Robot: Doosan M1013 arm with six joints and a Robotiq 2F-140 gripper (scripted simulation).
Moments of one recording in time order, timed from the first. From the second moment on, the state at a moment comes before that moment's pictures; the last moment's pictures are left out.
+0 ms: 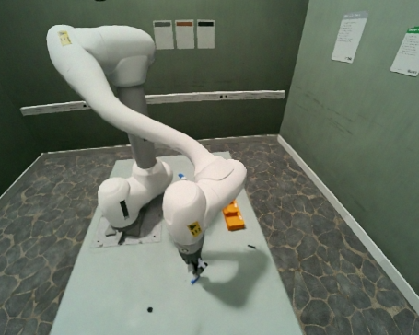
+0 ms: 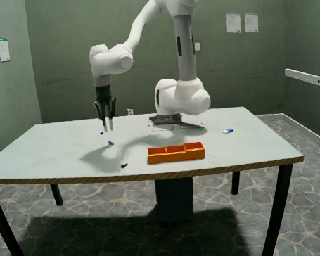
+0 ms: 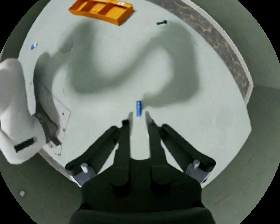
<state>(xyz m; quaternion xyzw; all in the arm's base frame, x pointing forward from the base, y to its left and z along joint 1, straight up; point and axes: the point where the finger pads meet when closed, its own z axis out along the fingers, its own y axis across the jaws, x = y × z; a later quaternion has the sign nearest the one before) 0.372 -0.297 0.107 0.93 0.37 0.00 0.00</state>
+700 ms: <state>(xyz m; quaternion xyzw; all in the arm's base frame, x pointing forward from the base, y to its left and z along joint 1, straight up) 0.372 -0.296 0.068 0.93 0.37 0.00 0.00</state>
